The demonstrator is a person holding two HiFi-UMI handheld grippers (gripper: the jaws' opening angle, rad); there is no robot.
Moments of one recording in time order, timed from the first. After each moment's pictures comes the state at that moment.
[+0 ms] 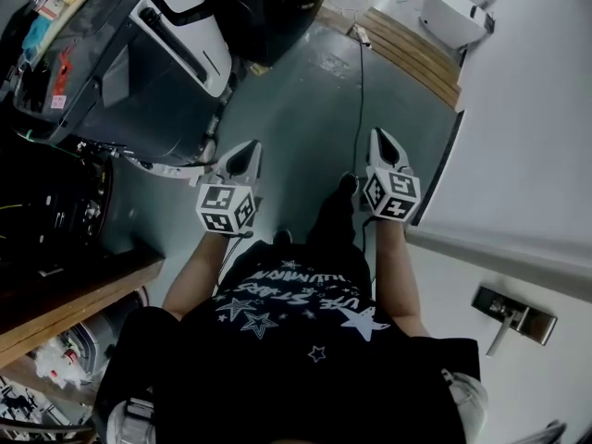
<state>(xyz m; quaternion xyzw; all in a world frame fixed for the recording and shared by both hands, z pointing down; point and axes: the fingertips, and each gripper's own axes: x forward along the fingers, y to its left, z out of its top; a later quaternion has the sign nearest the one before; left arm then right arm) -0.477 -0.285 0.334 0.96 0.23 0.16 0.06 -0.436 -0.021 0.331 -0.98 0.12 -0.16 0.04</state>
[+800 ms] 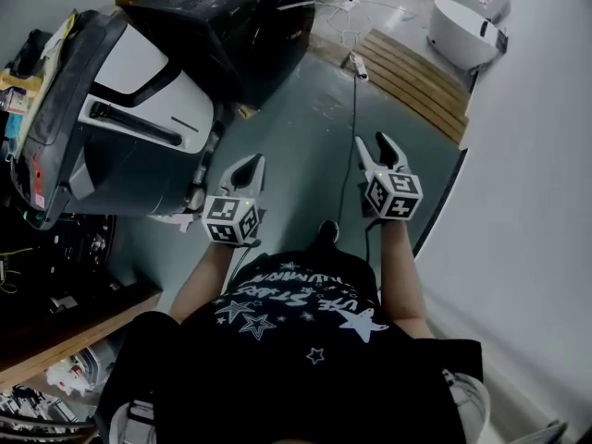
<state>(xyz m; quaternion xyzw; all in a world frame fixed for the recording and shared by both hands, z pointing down) -0.233 -0.119 0.331 0.96 0.21 0.18 0.03 -0.170 0.124 0.344 -0.96 0.20 -0.19 0.09</state>
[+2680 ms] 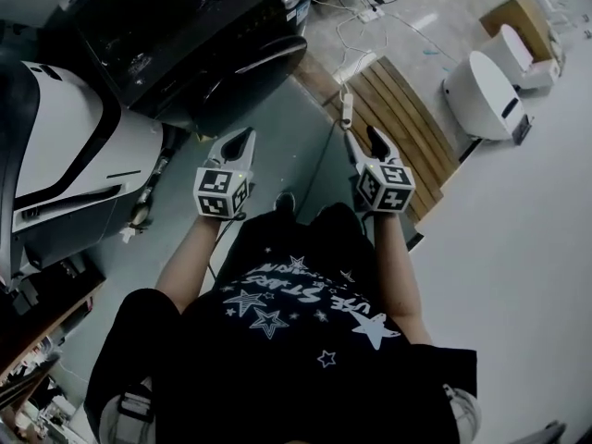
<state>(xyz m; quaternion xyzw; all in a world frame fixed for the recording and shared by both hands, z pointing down) 0.274 -0.058 0.407 0.96 0.10 0.23 0.07 0.360 0.165 0.401 -0.90 0.31 -0.30 0.03</state>
